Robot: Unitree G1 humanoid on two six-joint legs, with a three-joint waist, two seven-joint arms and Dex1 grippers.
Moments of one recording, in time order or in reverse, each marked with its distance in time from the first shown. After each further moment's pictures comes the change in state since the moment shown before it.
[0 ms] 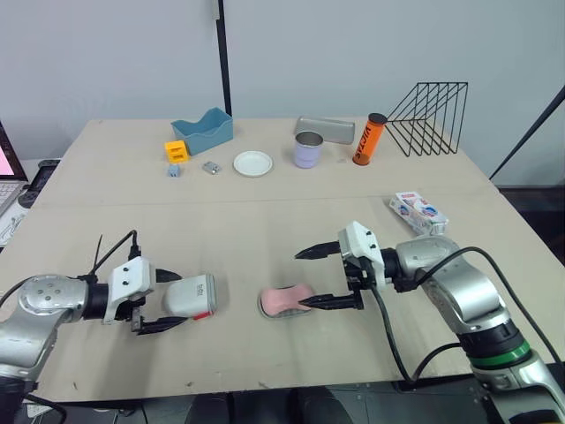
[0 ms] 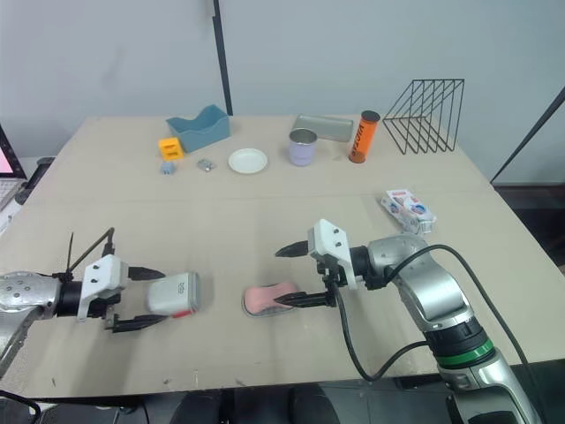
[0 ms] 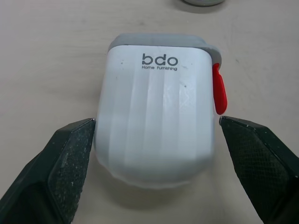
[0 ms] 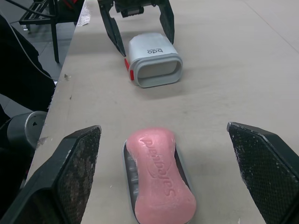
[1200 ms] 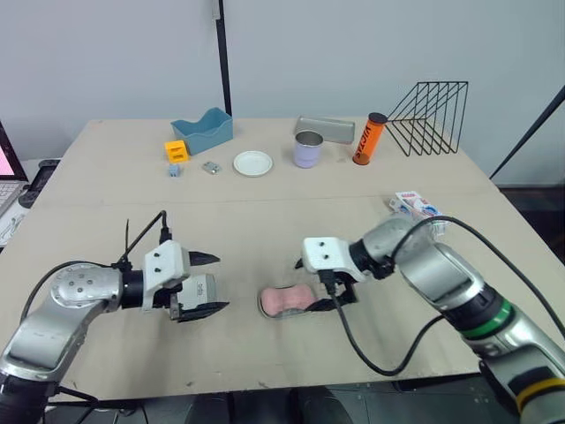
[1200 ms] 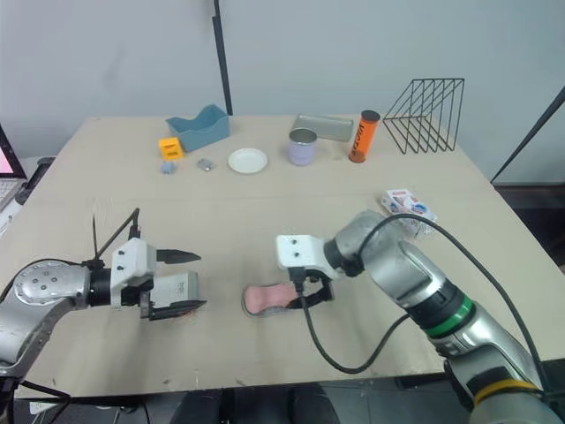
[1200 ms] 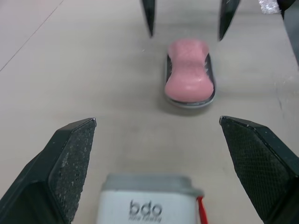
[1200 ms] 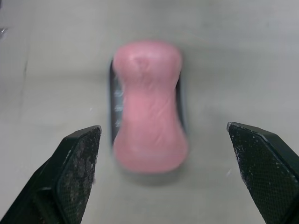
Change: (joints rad) left arm -0.038 -0.040 0.003 -0.300 -0.115 0.225 0.139; right arm -0.199 -0.092 0.261 -0.031 -0.293 0.120 0.103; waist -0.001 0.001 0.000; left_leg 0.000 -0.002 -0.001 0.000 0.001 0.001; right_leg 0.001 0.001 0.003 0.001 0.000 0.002
